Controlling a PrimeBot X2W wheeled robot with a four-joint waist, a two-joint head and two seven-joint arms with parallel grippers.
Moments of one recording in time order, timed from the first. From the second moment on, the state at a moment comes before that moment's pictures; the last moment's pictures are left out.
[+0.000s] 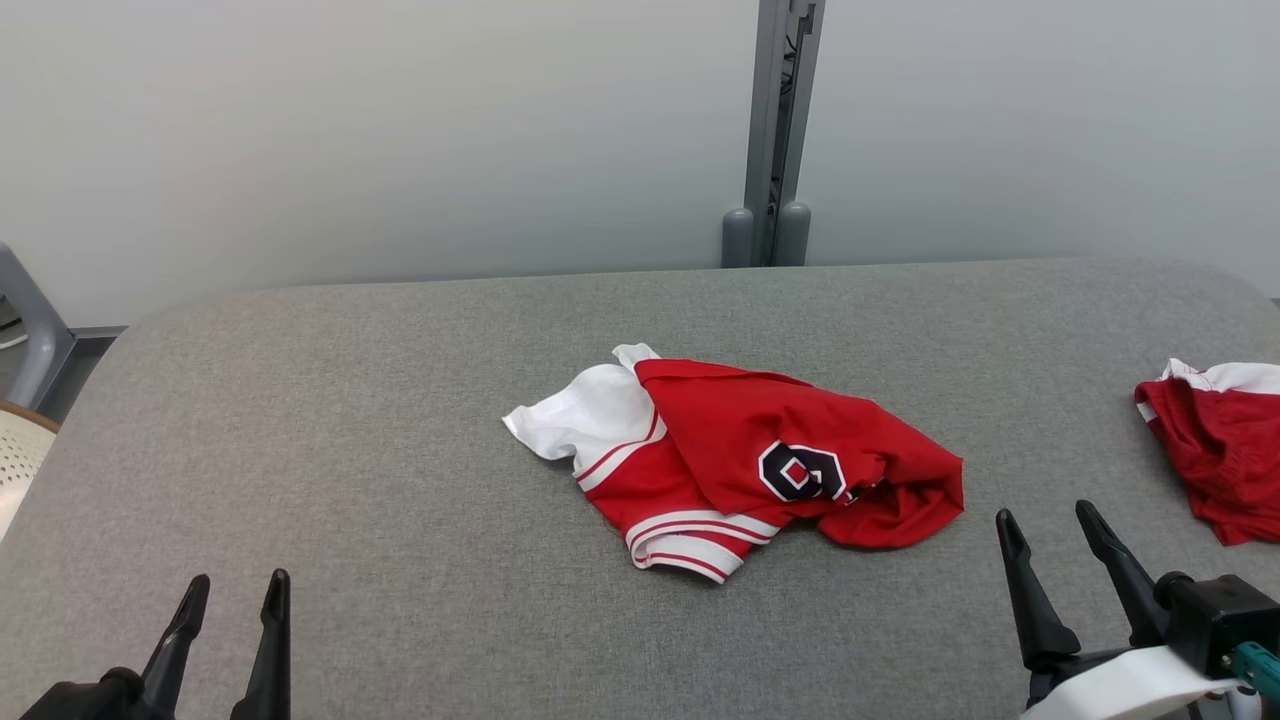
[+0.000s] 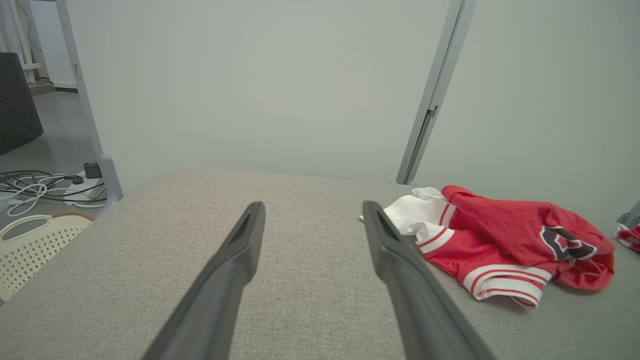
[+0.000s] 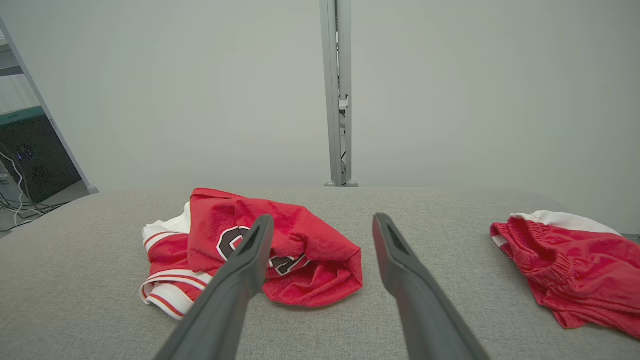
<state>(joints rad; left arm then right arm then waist) 0.20 0.40 -0.18 -0.02 -0.61 0.12 -0.23 0.09 -0.06 0.01 -0.02 0.18 0.13 -0.03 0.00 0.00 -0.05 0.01</state>
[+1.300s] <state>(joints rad) 0.12 0.42 -0.24 -0.03 -0.58 0.12 -0.19 -0.02 -0.09 0.09 0.07 0.19 0.13 -0.01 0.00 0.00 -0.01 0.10</state>
